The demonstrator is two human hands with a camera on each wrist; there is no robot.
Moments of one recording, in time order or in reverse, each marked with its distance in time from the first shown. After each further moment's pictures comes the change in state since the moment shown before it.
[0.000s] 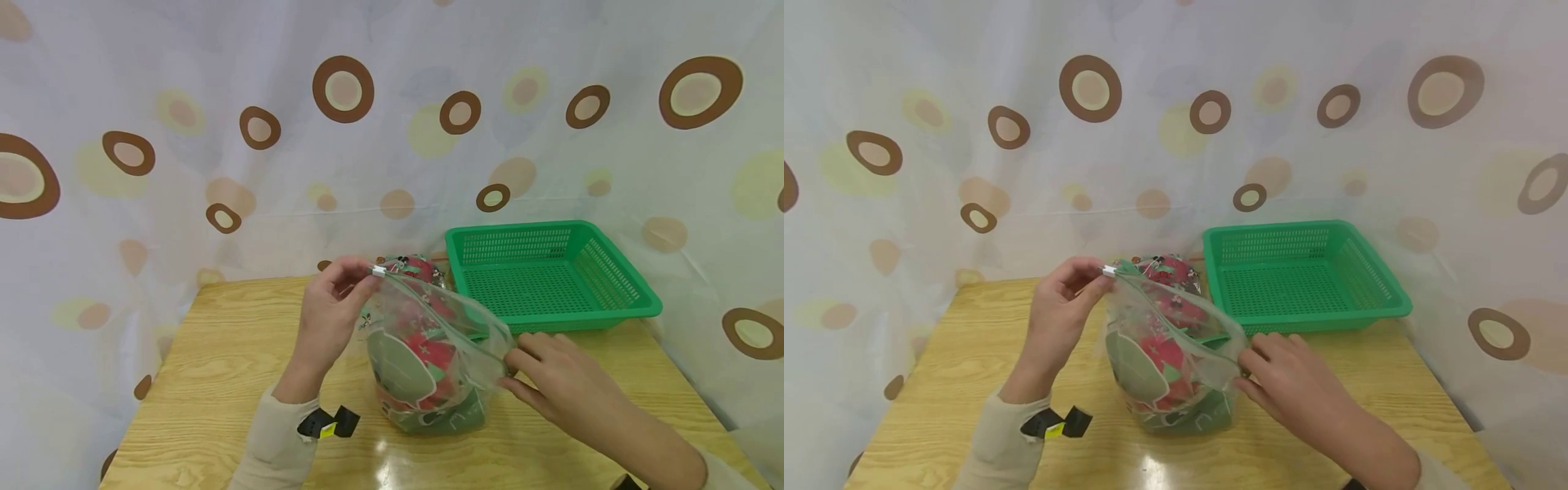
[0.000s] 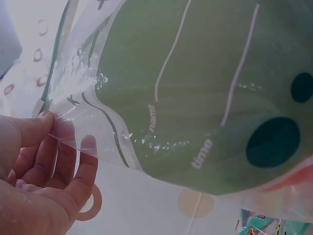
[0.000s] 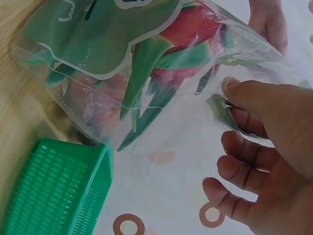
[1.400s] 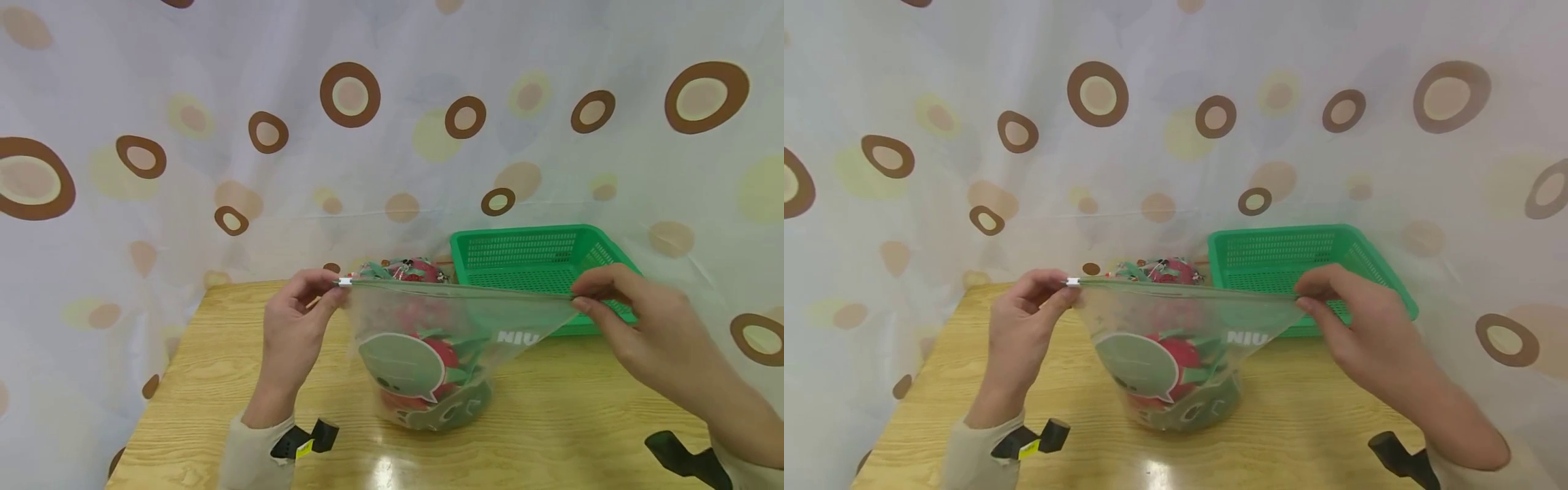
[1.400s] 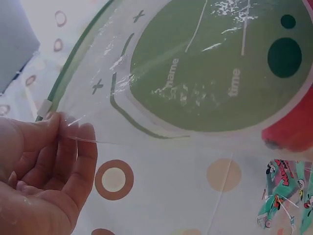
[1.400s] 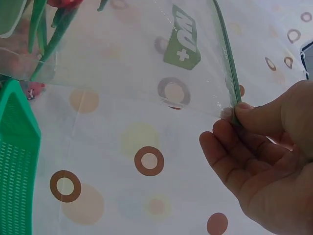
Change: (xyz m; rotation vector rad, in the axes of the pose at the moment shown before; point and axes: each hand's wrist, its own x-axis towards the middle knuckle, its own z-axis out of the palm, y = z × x) left_hand -0.021 0.013 -0.033 0.026 0.141 0.018; right_hand 0.030 0.026 -0.079 0.167 0.182 0.325
